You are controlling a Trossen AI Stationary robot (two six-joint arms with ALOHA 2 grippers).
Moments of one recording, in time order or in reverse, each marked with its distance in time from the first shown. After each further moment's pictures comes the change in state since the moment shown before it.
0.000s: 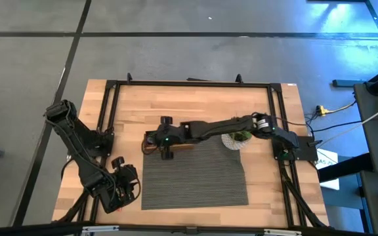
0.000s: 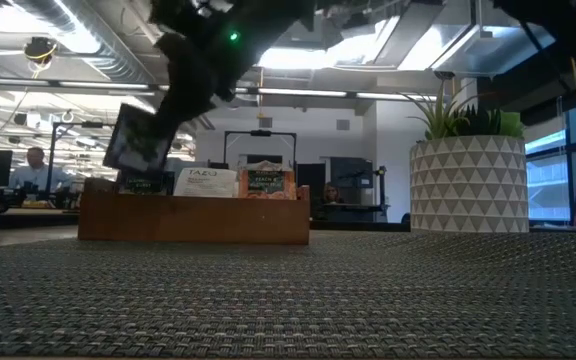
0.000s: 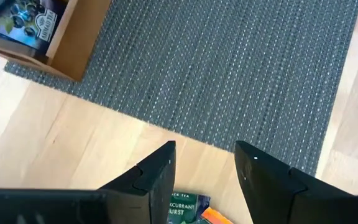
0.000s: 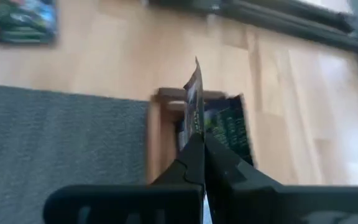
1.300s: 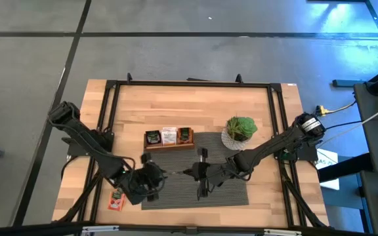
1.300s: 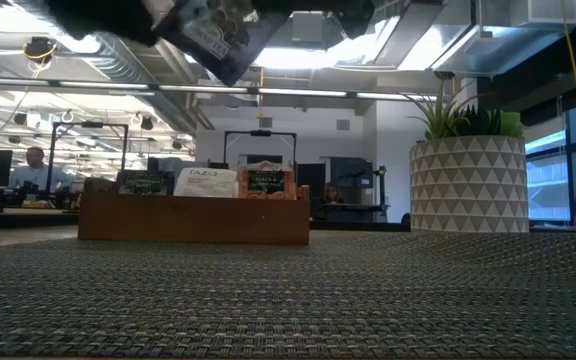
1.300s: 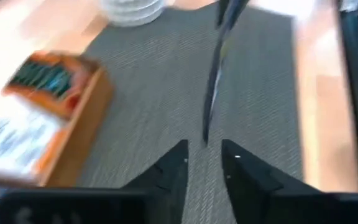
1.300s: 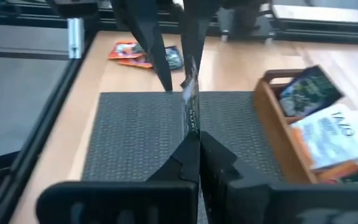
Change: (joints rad) left arm 0.244 0.056 0.000 0.562 -0.217 0.595; right arm 0.389 -0.514 -0.747 0.426 0.211 0.389
